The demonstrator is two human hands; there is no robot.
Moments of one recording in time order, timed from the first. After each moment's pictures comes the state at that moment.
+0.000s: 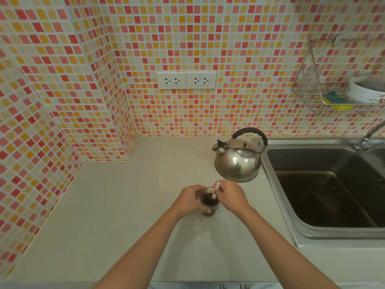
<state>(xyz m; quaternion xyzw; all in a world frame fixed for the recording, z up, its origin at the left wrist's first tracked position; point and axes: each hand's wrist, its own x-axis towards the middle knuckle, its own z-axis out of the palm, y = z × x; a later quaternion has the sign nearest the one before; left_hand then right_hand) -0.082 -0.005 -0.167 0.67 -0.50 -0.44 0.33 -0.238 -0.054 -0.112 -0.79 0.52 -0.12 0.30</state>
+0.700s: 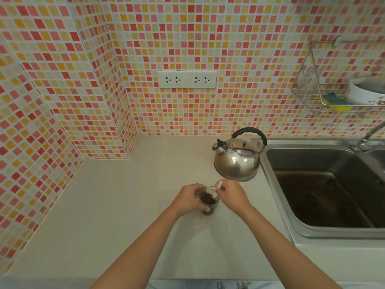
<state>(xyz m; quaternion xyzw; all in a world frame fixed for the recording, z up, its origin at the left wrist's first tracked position) -0.084 -0.004 -0.166 0.67 -0.50 -0.43 0.33 -0.245 -0.058 -0.119 -0.78 0.52 -0.14 0.32</state>
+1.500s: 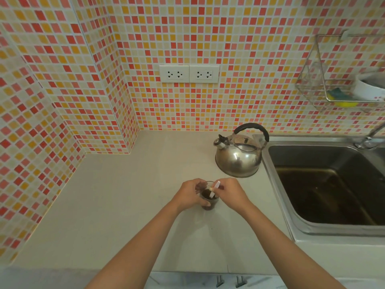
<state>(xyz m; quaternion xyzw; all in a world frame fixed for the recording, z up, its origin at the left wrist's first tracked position) -0.088 -0.001 -0.160 0.68 -0.50 -0.42 0.33 -0.245 -0.050 -0.121 -0.79 0.49 -0.13 0.35</state>
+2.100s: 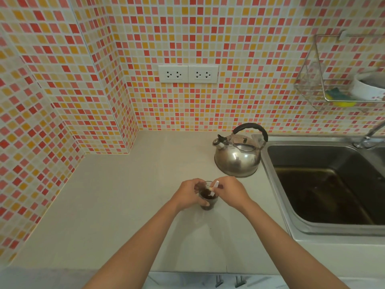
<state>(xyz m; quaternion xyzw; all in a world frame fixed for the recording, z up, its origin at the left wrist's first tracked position) -0.087 -0.001 -0.158 0.69 -0.49 -0.42 0.33 -0.248 -0.055 -0.116 -0.82 0.48 -0.10 0.30</state>
